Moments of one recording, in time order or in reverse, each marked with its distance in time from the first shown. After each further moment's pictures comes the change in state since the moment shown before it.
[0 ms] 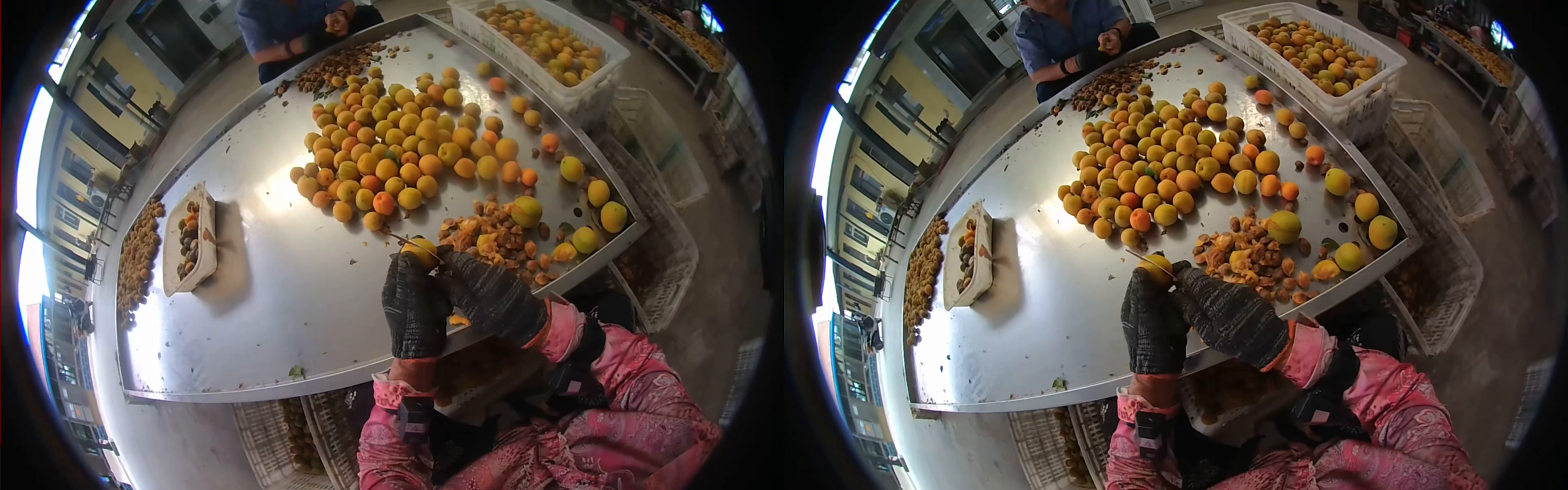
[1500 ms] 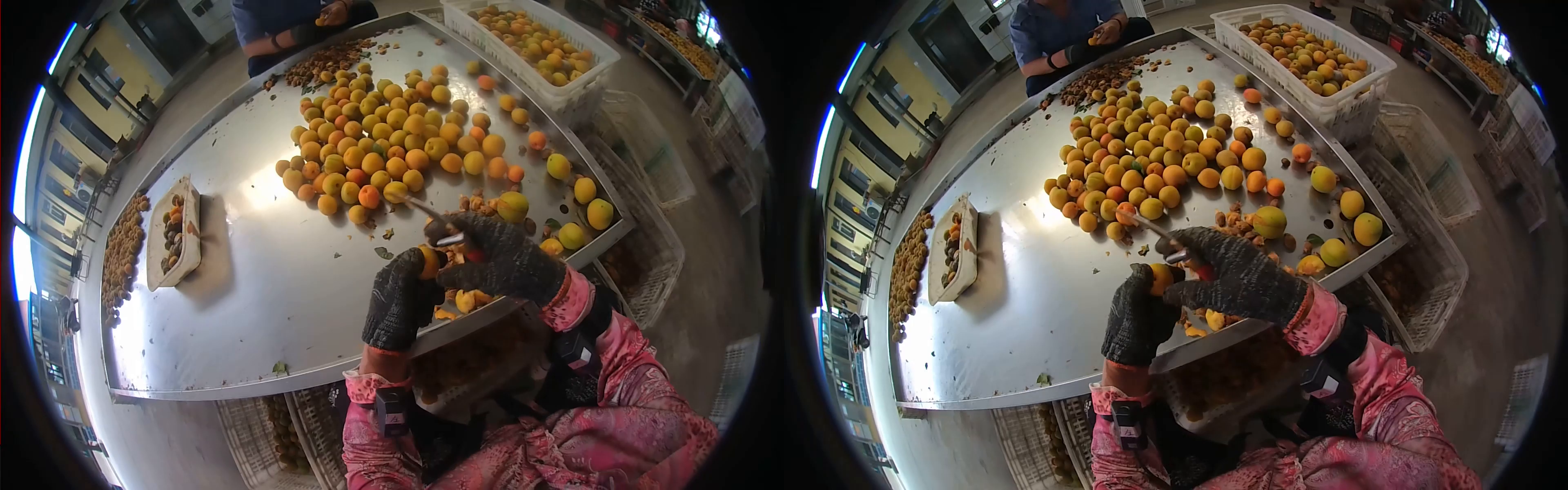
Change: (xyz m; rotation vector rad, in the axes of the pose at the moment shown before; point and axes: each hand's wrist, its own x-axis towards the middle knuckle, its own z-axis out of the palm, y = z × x) left_hand 0.007 0.019 -0.015 0.600 -0.313 -0.115; right_hand 0.023 0.010 -0.041 0.606 -0.097 0.197
